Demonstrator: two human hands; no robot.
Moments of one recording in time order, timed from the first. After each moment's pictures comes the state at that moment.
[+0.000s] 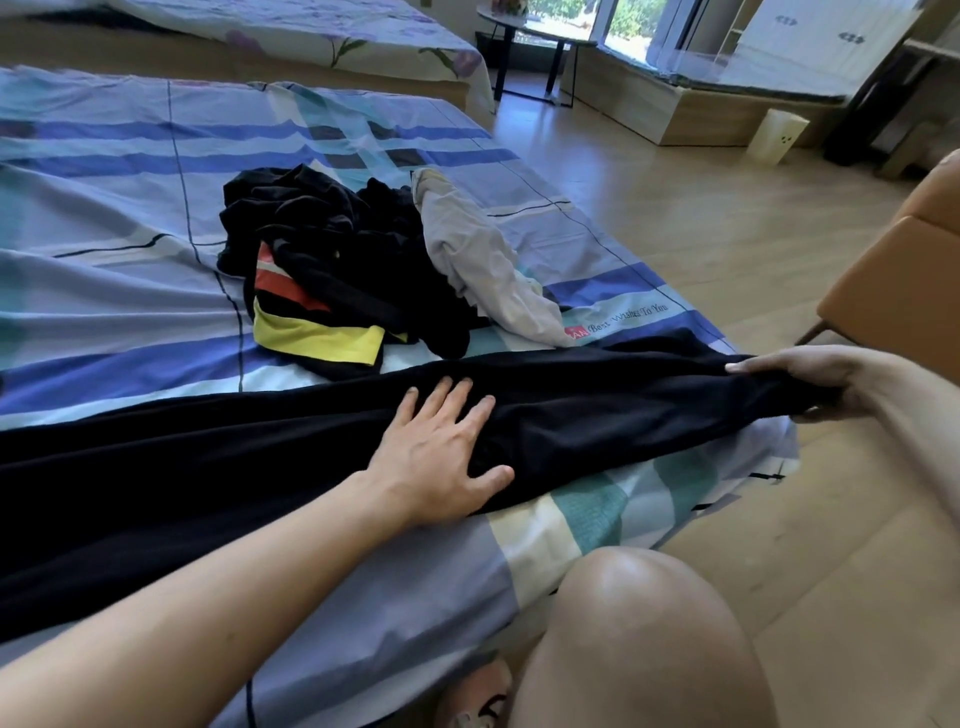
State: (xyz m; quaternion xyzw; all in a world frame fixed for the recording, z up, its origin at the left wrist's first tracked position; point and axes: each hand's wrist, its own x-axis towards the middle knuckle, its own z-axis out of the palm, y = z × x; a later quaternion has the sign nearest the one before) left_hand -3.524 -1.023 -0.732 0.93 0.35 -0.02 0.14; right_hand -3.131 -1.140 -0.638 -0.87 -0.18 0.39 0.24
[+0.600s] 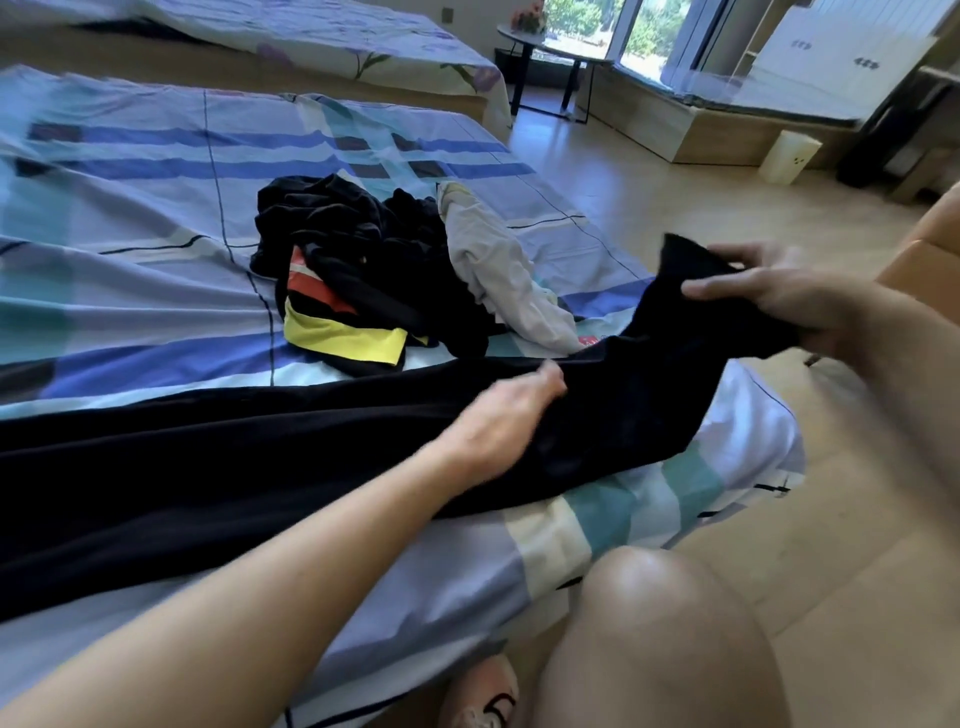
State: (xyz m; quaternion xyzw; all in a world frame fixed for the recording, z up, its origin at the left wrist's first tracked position) left_hand -3.492 -1.032 -0.700 0.72 0.31 0.20 0.59; right_hand -3.262 -1.100 -0.547 -0.75 -0.43 0.34 0.38
